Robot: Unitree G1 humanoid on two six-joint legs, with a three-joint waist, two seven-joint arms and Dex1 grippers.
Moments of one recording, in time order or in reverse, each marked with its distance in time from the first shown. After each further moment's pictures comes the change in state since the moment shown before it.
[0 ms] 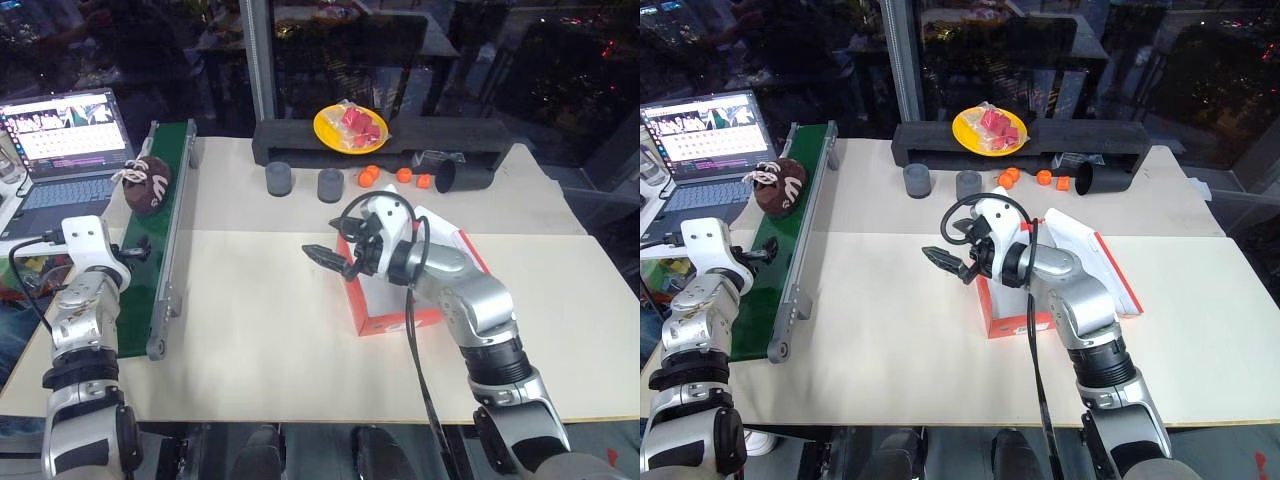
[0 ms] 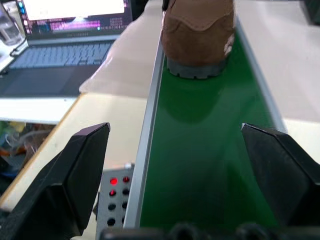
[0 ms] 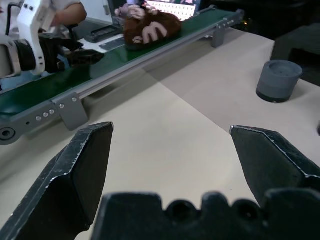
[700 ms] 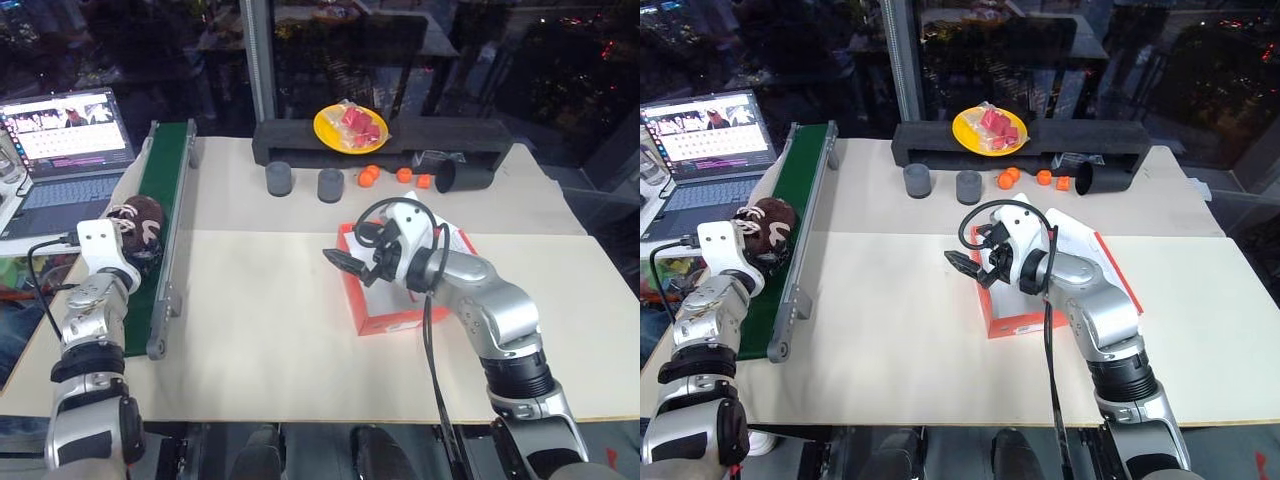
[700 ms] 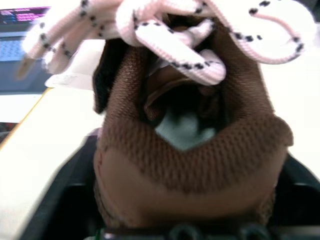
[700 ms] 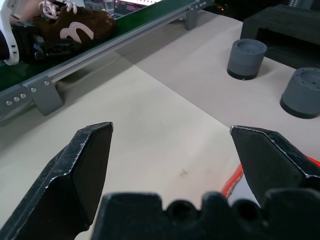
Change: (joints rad) left arm -0.046 -0.020 -0.024 0.054 -0.035 -0.006 -0.061; right arm 0.046 -0.060 -0.028 -0.061 0.000 0.051 -0.025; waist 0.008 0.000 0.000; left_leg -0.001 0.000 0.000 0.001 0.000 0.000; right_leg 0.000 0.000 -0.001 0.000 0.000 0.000
